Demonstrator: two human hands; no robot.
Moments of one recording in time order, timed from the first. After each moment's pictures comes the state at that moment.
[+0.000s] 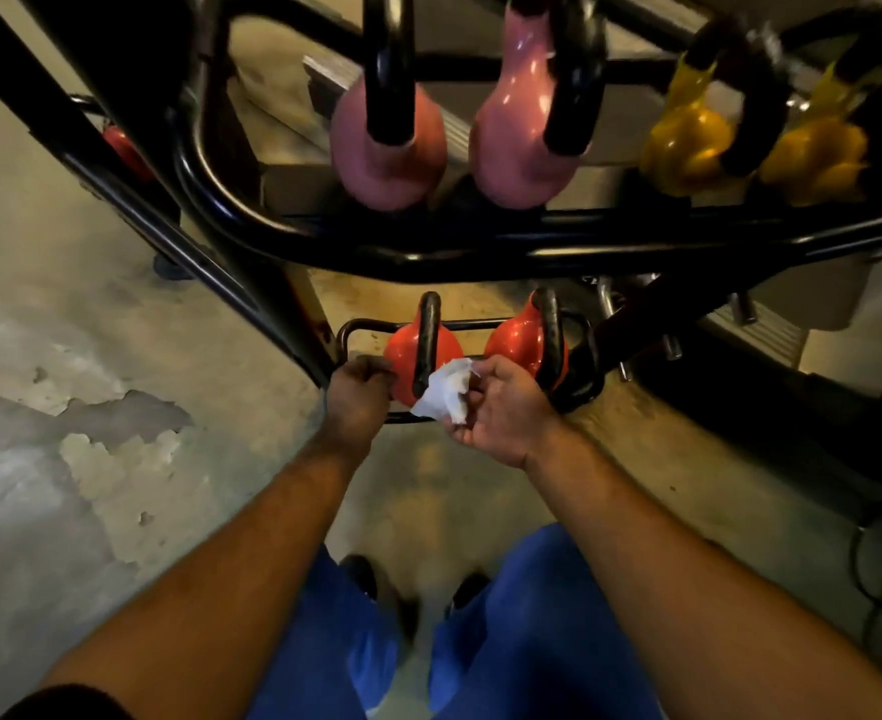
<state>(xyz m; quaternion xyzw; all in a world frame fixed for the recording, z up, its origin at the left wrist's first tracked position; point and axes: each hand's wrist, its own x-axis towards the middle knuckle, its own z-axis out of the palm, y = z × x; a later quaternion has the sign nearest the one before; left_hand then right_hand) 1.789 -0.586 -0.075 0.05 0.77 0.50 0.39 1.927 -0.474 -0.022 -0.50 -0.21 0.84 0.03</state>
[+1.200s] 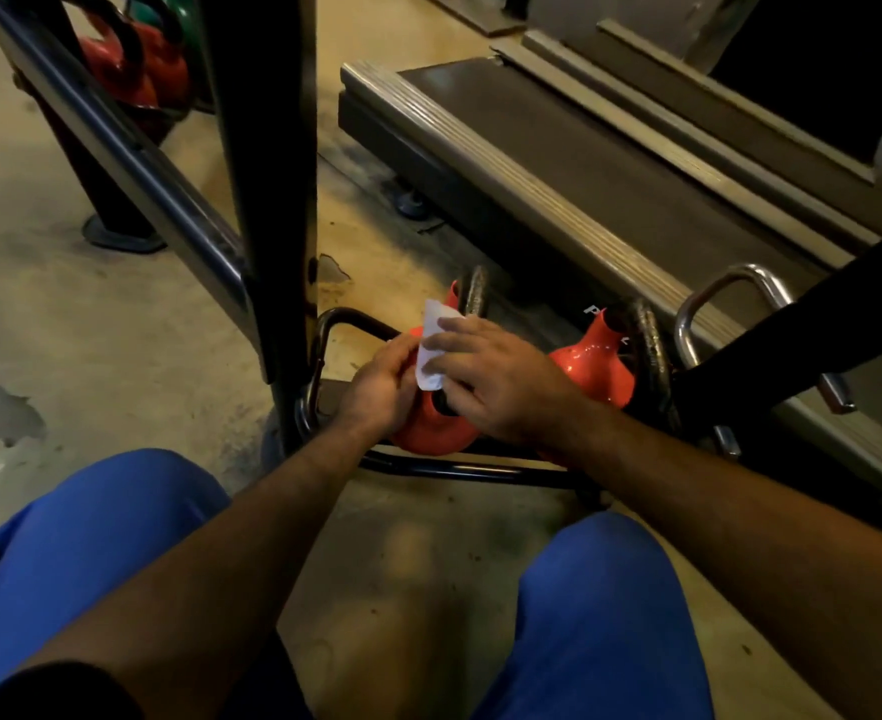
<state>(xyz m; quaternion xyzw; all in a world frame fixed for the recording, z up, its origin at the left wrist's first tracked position) 1.732 -0.524 -0.369 0.36 0.74 0.50 0.27 1.863 -0.418 -0.252 0.04 -1.00 0.05 0.03</state>
